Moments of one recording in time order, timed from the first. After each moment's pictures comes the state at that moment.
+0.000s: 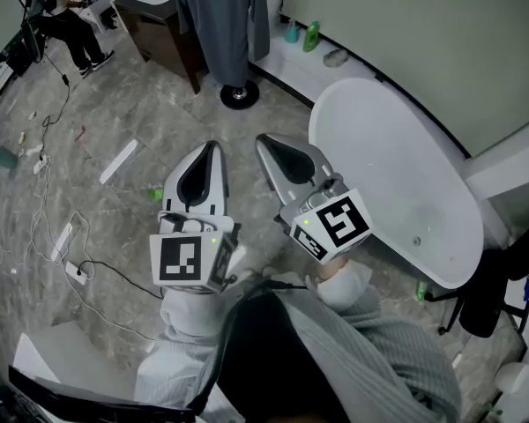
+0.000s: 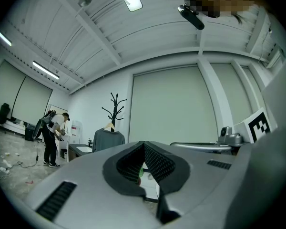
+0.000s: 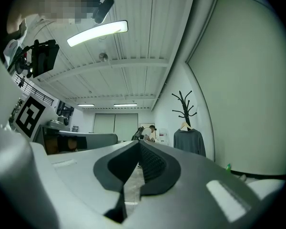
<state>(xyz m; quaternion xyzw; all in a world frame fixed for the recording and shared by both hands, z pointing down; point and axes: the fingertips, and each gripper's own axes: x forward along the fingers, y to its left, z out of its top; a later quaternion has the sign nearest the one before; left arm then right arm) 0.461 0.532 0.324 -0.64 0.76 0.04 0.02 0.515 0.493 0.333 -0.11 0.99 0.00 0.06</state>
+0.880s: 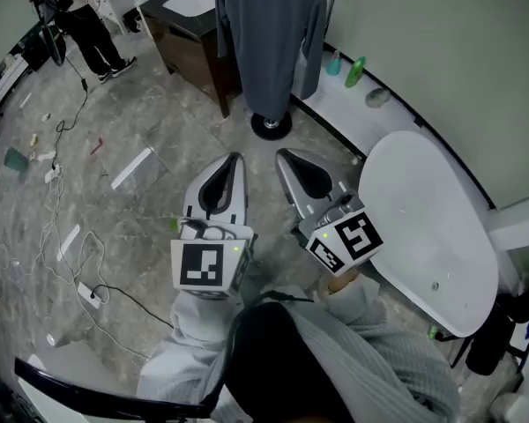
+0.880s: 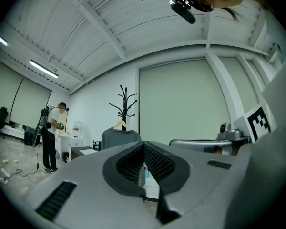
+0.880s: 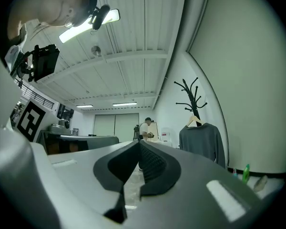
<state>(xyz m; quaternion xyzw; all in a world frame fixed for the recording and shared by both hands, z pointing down) 0.238 0.411 0.344 -0.64 0.77 0.03 0.03 0.292 0.374 0.350 -0.09 0.99 -0.02 0.07</state>
